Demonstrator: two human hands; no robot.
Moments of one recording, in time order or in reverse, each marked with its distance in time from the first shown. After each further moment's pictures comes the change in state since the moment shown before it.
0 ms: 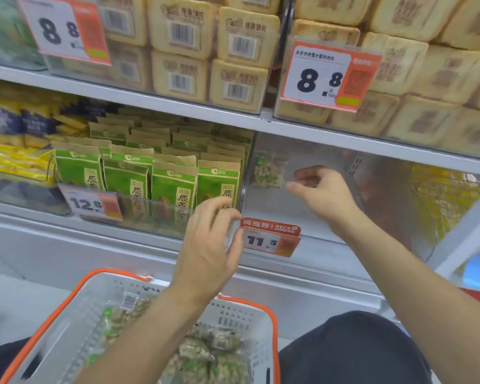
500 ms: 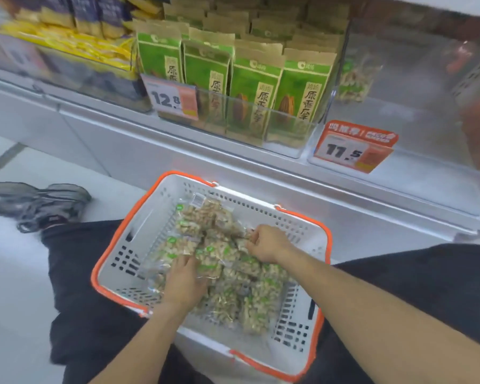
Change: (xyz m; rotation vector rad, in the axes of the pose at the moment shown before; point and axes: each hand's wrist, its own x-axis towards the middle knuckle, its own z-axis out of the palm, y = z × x) left_hand -0.303 -0.119 -0.035 0.287 -0.756 -0.906; right_hand -0.167 0.124 0.218 -0.635 -0.898 0.172
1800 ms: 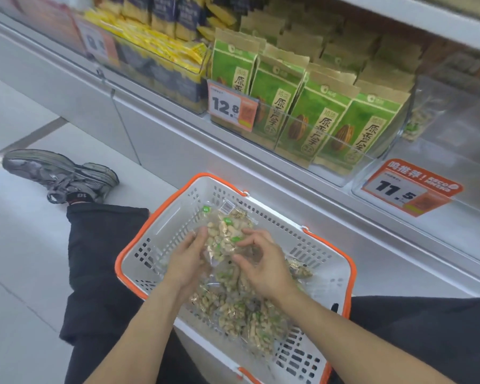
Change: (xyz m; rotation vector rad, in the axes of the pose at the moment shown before) left_hand -0.013 0.032 -0.098 -1.581 -0.026 -0.266; right_hand -0.027 -0.047 0.040 0.468 0.298 -0.483
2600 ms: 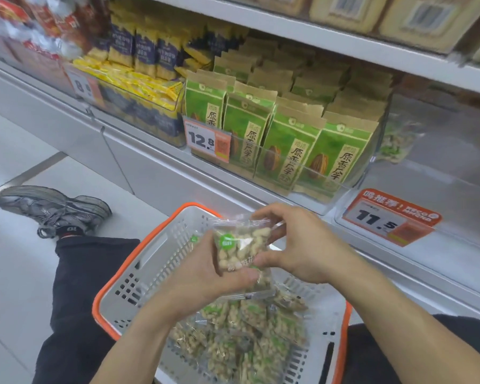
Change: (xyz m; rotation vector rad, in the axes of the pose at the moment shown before) left_hand -0.040 0.070 0.083 0.531 -0.314 0.310; right_hand 0.029 -0.121 -0.147 -0.416 -0.222 -0.007
